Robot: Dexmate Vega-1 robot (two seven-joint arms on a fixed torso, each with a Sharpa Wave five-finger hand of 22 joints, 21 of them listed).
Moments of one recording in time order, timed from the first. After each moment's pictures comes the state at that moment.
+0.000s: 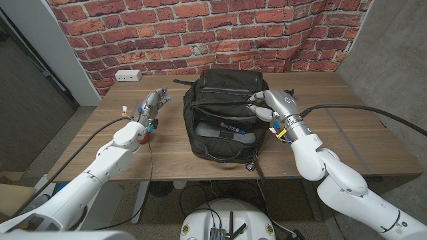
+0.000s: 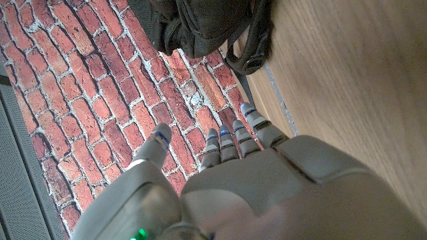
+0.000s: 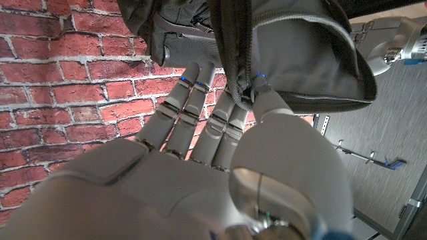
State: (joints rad) left arm 0.98 0.67 0.29 -1.54 -0.60 -0.15 0.16; left_hand 0.14 0.13 0.67 -0.11 0.18 0.12 0.01 0.18 0.17 0.10 -0.04 0.19 0.17 0.10 -0.04 0.17 0.16 0.26 -0.04 0.19 0.16; right arm -1.29 -0.79 -0.39 -2.35 -0.69 -0.37 -0.29; right_hand 0.83 0.14 0.47 -0.17 0.20 0.99 -0.10 0.34 0.17 1.13 -0.15 0.27 0.21 0.80 -0.09 0.40 0.28 0.75 -0.08 0.27 0.18
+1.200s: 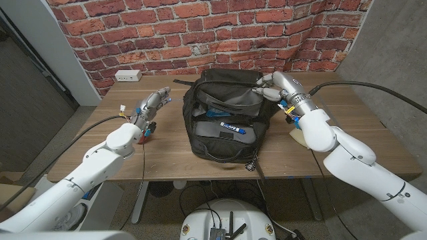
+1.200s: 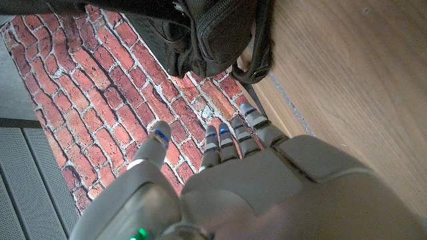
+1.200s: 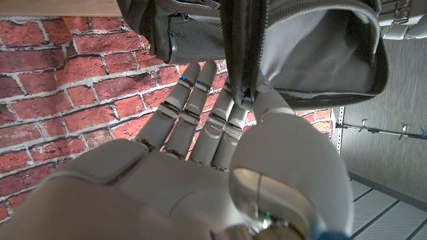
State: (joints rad) left arm 1.11 0.80 0.24 -1.77 -0.53 -0.06 0.21; left_hand 0.15 0.13 0.68 -0.15 0.17 0.16 0.00 0.19 0.17 0.13 -0.04 0.19 0.17 0.12 -0.04 0.17 0.16 0.28 -0.04 0.19 0.16; right arm -1.13 -0.82 -0.33 -2.31 -0.37 -0.39 -0.20; right_hand 0.83 0.14 0.47 -0.17 0.22 1.01 -0.08 0.33 0.17 1.13 -0.15 0.27 0.23 0.82 -0.10 0.40 0.29 0.75 -0.08 0.27 0.18
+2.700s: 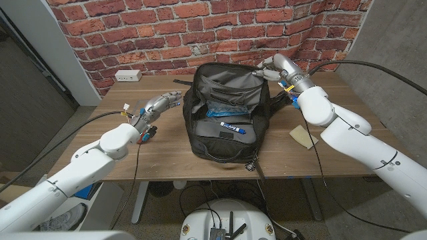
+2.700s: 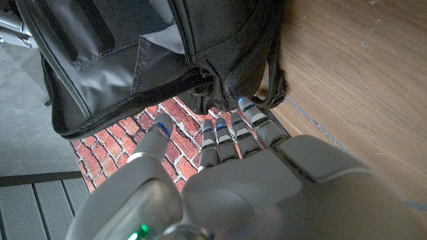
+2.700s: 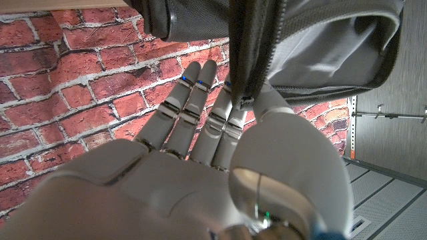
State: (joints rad) left arm 1.19 0.93 0.22 -1.91 -0.44 -0.05 0.13; left_hand 0.26 0.13 0.70 -0.18 0.17 0.27 -0.02 0.20 0.17 0.22 -0.07 0.20 0.17 0.20 -0.04 0.18 0.16 0.34 -0.04 0.19 0.16; right arm -0.91 -0.84 -0.40 -2.25 -0.20 -0.45 -0.18; right_hand 0.84 0.13 0.47 -0.17 0.23 1.02 -0.07 0.31 0.19 1.15 -0.14 0.27 0.23 0.83 -0.10 0.40 0.30 0.76 -0.08 0.27 0.18
